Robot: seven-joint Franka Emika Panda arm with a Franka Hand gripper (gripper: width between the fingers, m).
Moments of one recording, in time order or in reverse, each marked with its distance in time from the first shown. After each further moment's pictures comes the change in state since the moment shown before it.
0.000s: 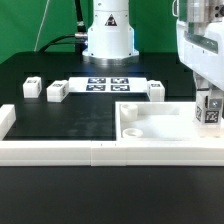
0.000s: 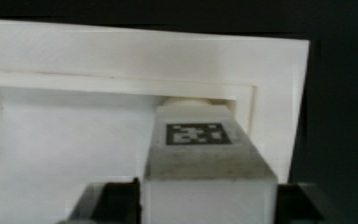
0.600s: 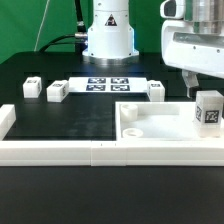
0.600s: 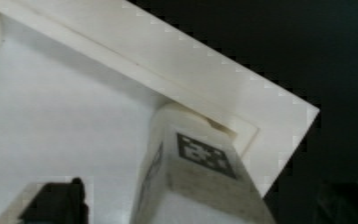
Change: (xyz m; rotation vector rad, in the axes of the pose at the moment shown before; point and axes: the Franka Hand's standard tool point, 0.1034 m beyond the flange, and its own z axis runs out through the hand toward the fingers) arm -0.008 0.000 0.001 -0.001 0.000 -0.501
